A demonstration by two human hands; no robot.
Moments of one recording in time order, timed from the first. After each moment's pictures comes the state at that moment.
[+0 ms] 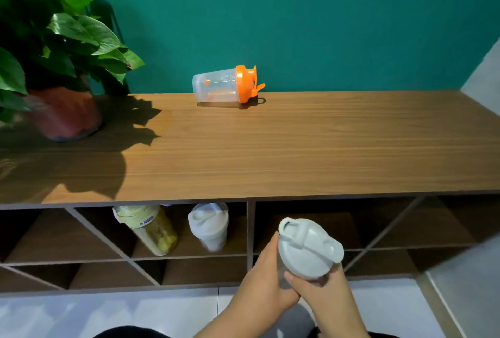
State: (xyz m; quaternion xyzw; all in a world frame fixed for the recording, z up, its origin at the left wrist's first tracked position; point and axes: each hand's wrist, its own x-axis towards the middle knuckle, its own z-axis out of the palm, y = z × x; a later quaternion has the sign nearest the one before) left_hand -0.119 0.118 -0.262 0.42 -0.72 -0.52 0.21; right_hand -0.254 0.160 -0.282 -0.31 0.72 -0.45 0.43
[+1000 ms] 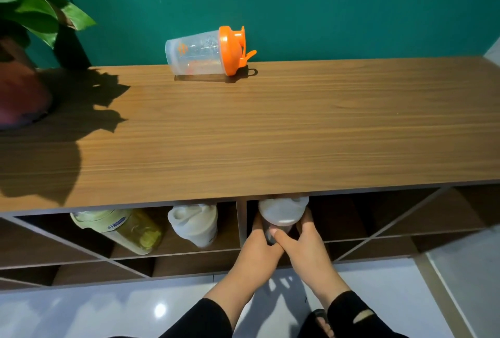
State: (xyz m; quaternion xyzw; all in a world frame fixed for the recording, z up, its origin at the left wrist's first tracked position) left_hand -0.149 0.054 -0.303 0.56 -0.58 -0.57 0.15; right_hand -0.266 0.081 -0.330 -0.37 0.74 -0.37 0.42
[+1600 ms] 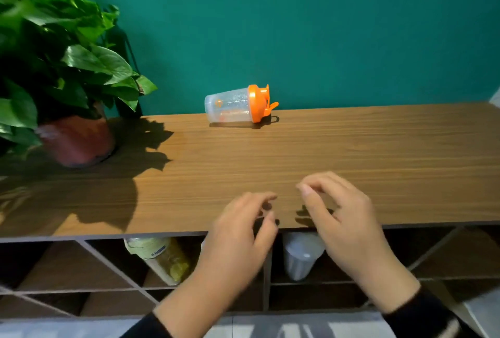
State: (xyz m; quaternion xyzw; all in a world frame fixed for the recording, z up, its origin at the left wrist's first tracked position) left_hand -0.078 0.042 -0.159 0.46 -0.81 -0.18 0.33; right_hand -0.258 0.068 -0.145 -0.65 0.59 -0.47 0.13
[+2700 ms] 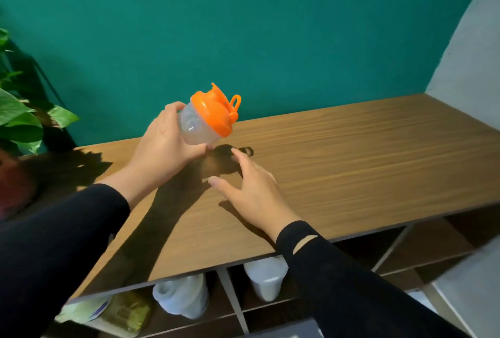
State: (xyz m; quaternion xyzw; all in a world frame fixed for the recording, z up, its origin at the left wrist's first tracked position) left_hand -0.109 -0.151 -0.102 0.51 -0.81 -0.08 0.28; right_hand -0.264 -0.039 -0.164 -0.60 0.66 -0.37 0.25
